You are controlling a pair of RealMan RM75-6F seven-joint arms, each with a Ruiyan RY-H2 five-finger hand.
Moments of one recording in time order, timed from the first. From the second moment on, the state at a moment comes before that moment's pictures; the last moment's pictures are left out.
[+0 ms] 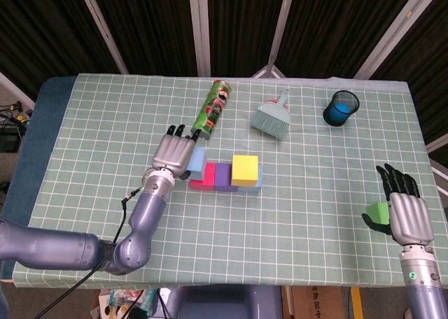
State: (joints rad) left arm -1.27 -1.45 -0.38 -1.82 0.08 1.23 1.07; right arm 0.22 -0.99 0.13 -2.01 -1.13 1.37 -0.26
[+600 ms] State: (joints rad) left arm -1.37 -1.53 -0.44 -1.77 -0.04 1.31 1.13; right arm 0.22 -0.98 0.15 -2.02 -1.12 1.36 -0.22
